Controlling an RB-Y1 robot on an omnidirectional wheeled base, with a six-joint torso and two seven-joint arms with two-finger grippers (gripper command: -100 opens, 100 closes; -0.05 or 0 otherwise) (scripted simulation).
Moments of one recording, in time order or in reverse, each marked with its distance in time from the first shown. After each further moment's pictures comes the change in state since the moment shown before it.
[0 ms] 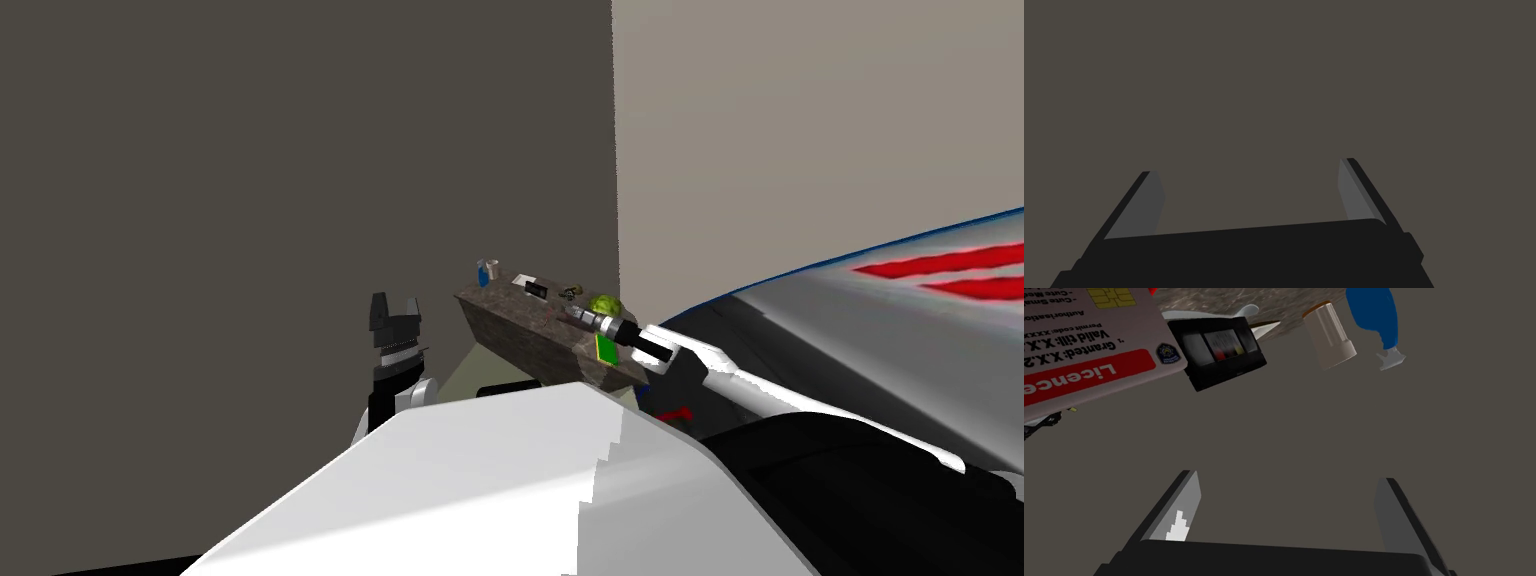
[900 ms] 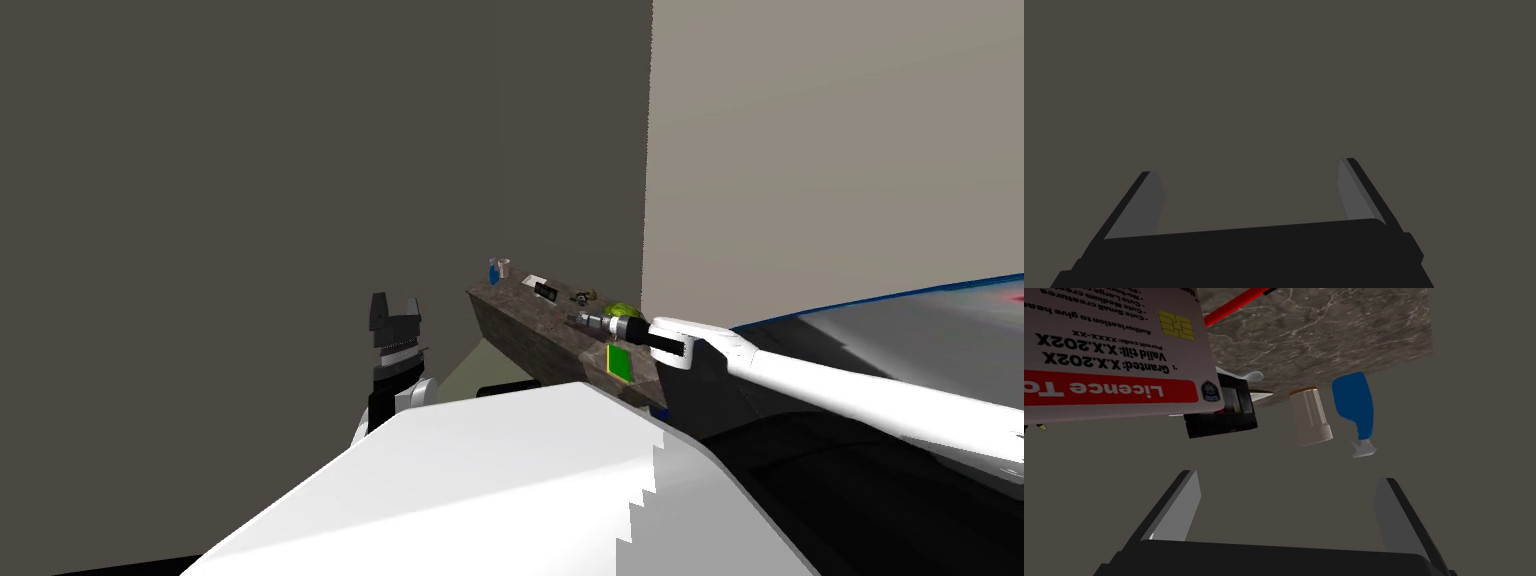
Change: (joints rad) left arm 0.000 0.000 0.000 0.000 0.000 0.000 0.000; right arm 0.012 -0.268 0.083 0.050 -0.001 -0.010 0.026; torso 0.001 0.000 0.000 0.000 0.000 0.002
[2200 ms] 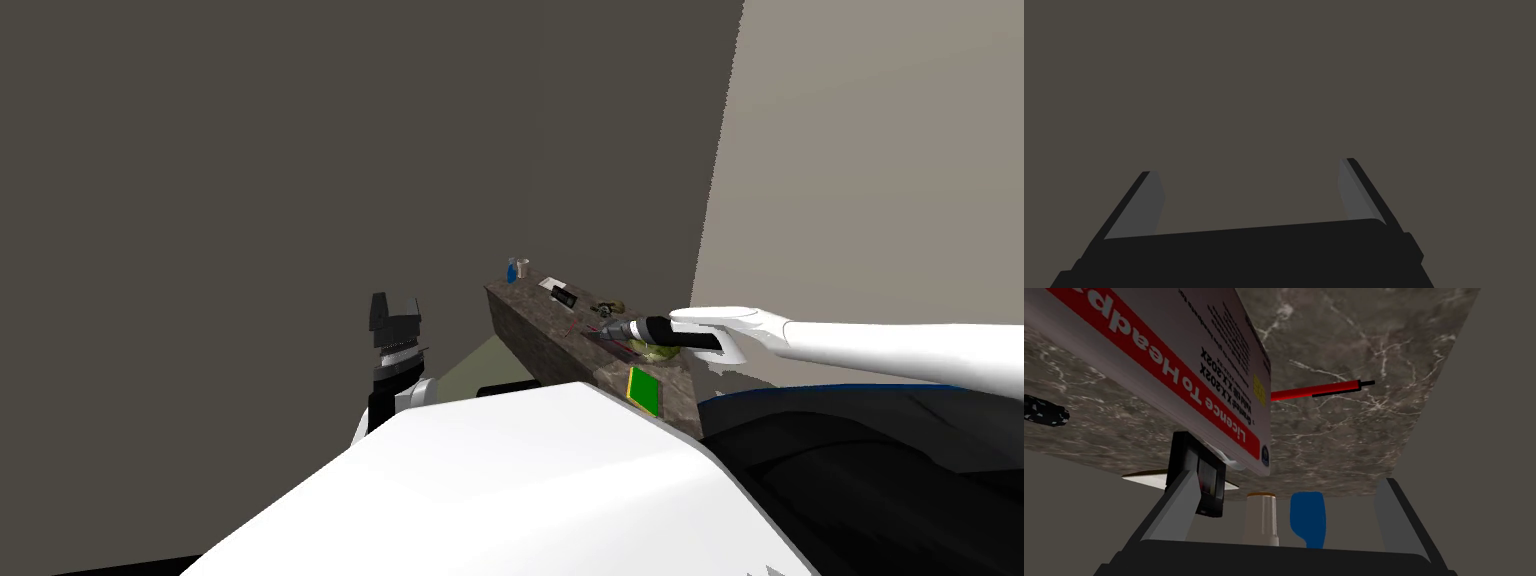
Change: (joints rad) left arm 0.000 0.000 0.000 0.000 0.000 0.000 0.000; right arm 0.031 -0.389 0.187 0.078 -0.013 -0.065 0.032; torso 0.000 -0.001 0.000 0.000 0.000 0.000
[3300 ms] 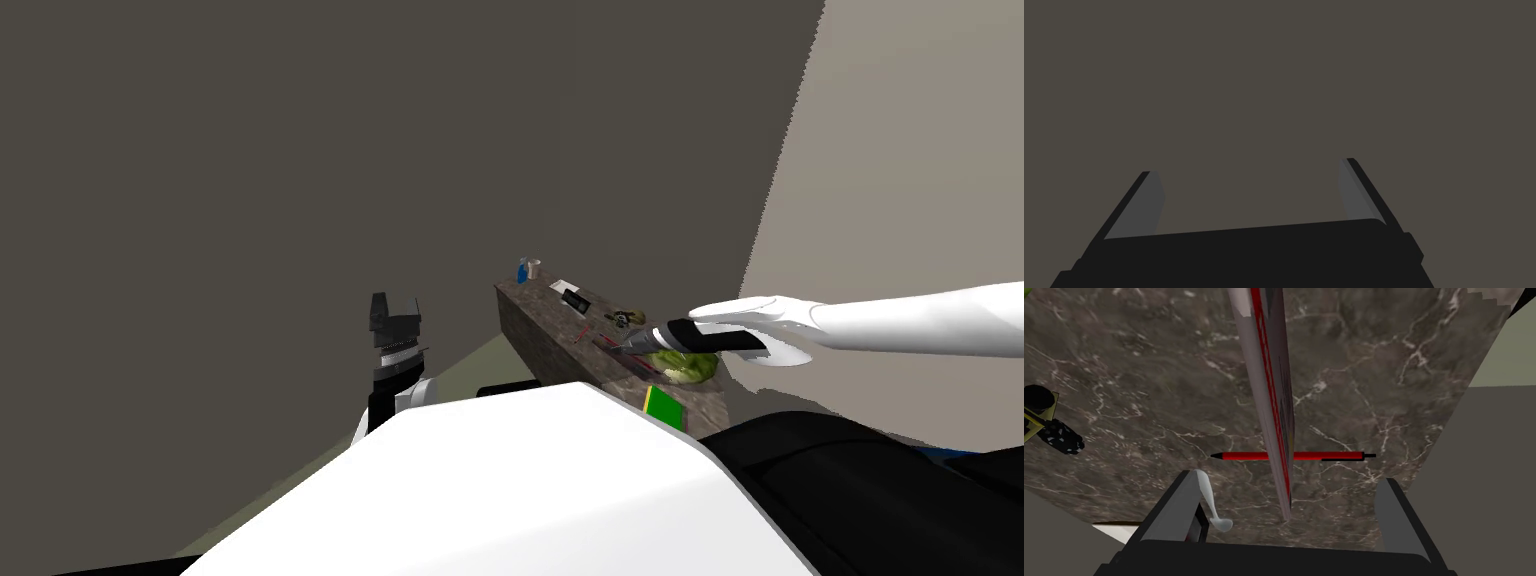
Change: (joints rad) left arm 0.000 0.000 0.000 0.000 0.000 0.000 0.000; right arm 0.013 -0.246 0.187 0.013 -0.018 -0.060 0.007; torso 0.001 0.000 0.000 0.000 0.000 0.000
